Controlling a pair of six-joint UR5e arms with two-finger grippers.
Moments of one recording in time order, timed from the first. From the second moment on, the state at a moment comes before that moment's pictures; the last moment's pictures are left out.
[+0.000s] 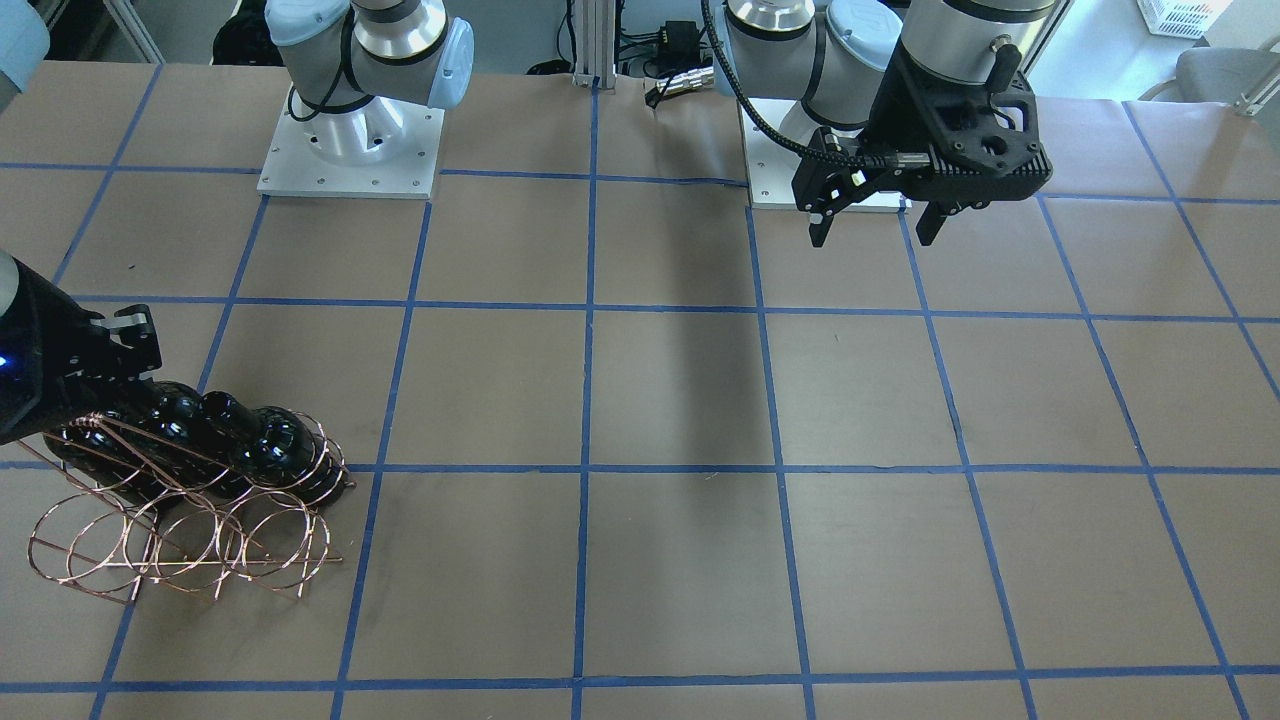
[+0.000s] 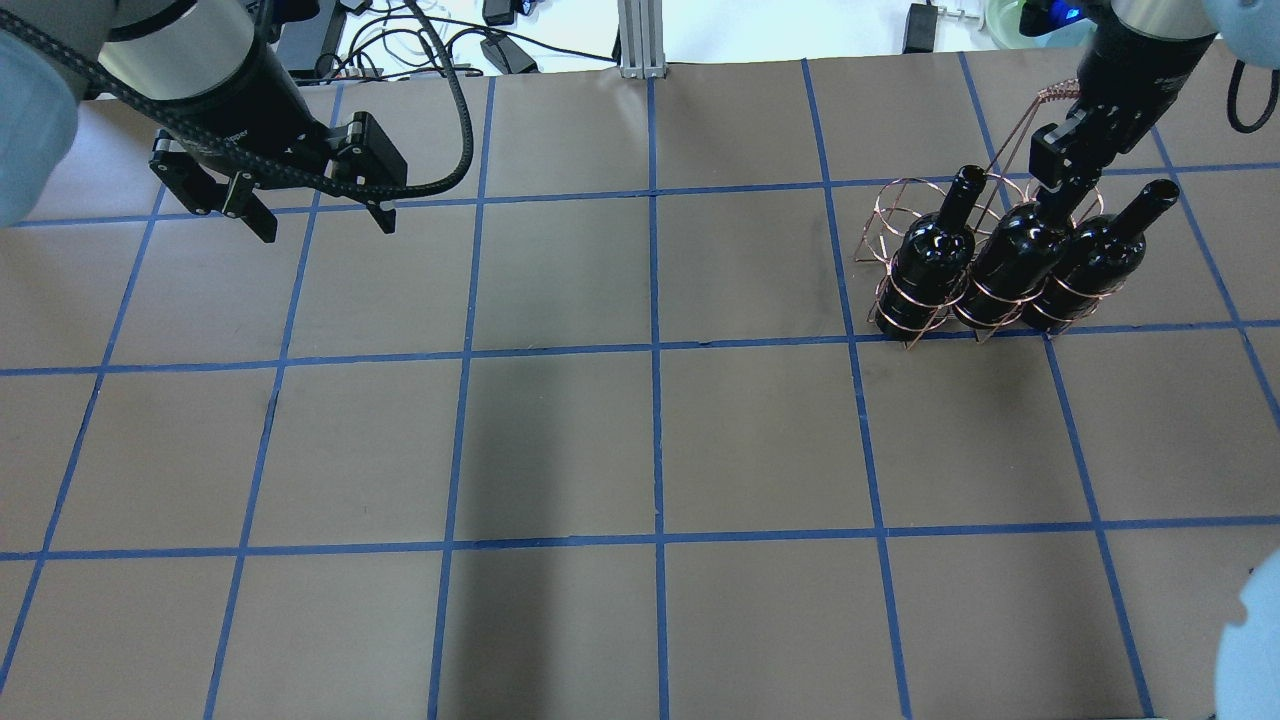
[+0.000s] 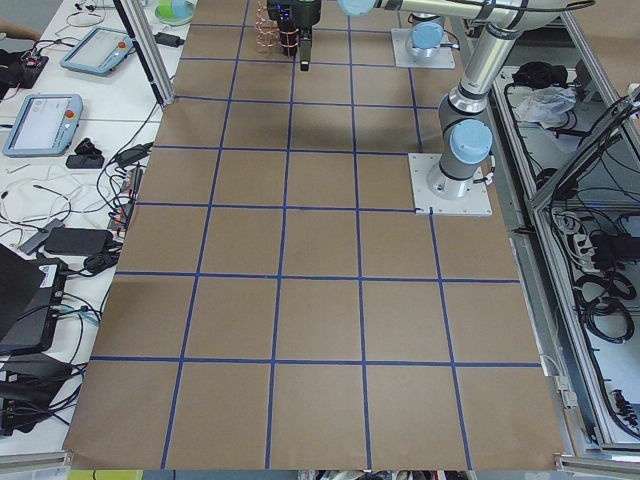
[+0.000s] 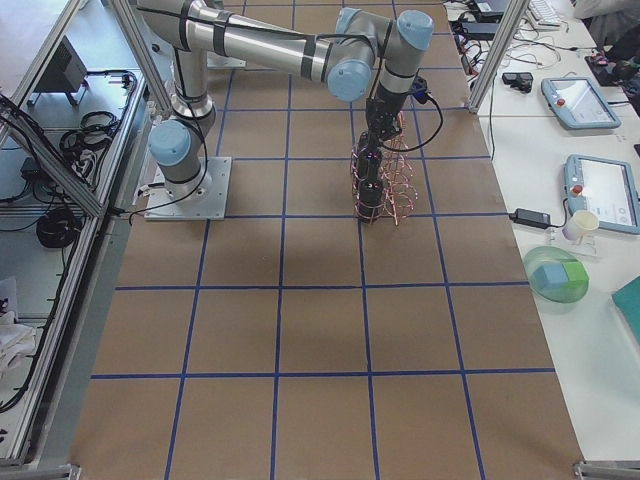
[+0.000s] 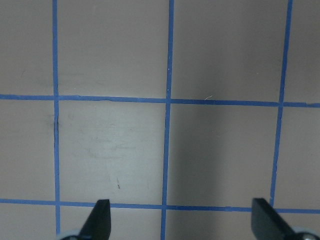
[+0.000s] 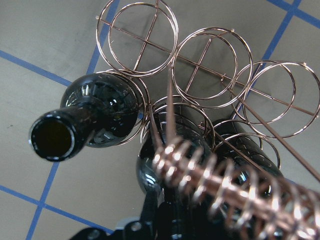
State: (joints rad) left arm -1.59 -1.54 -1.52 -1.60 1.59 -0.07; right arm 1.33 -1.31 1.44 -1.58 -1.63 -0.68
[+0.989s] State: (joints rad) left arm -1.59 -1.54 -1.52 -1.60 1.59 -0.07; right arm 1.33 -1.32 1.47 -1.58 -1.63 -0.67
